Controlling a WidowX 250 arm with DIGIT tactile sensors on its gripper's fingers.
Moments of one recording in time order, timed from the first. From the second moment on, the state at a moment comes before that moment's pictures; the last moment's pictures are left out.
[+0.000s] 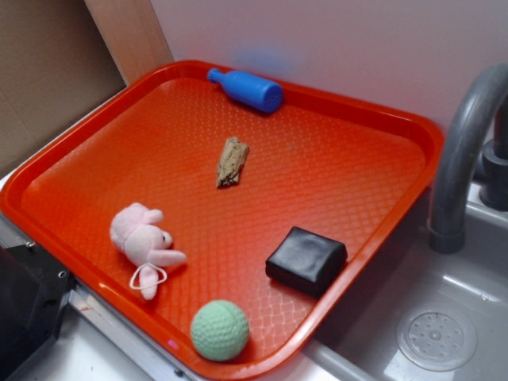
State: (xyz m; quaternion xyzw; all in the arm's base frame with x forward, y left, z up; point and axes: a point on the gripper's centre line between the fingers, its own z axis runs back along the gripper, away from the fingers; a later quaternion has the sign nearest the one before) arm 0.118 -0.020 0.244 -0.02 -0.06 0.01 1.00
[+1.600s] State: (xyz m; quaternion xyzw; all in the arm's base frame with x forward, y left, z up) arm 0.130 -0.189 0.049 -0.14 0.02 -0.42 0.89
